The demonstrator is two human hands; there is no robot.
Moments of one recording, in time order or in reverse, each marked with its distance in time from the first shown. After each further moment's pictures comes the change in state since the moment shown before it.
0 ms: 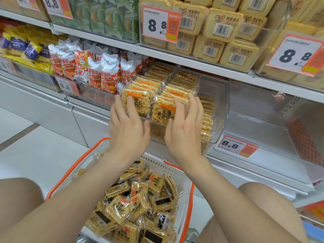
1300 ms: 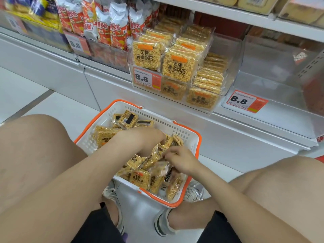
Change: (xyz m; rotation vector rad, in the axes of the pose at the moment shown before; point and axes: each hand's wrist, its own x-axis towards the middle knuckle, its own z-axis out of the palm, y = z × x) left_hand -0.093 -0.005 -0.011 0.342 -1.203 0.266; right_hand -0.180 0.041 0.026 0.563 -1.064 0.544
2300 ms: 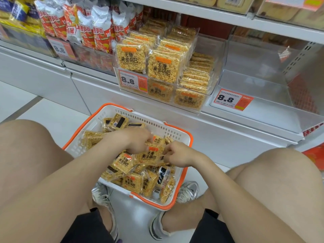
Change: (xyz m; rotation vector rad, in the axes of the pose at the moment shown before) left_hand 0.030 -0.009 -0.001 -0.063 -0.006 -0.035; right_hand 0.008 -0.013 -0.041 -0.385 -0.161 -0.019
